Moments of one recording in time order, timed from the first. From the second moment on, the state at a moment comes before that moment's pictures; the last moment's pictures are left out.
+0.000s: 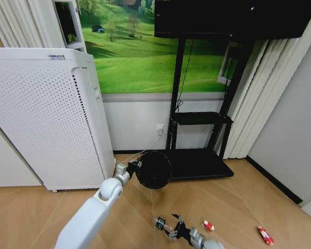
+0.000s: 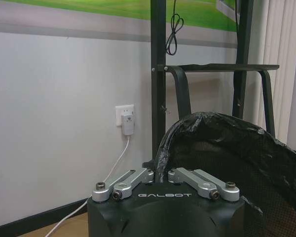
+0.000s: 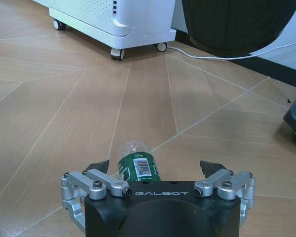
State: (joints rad) left arm 0.87 -1.12 -0.04 -1.73 -0.49 0.28 0.01; right arm -1.42 1.33 0.47 1.40 -0.24 0.16 -0.63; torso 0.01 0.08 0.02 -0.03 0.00
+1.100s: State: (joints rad) left arm 0.93 -1.11 -0.08 -1.78 -0.49 0.28 0.03; right arm -1.36 1.29 0.54 1.31 -0.20 0.16 -0.64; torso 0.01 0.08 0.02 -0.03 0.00
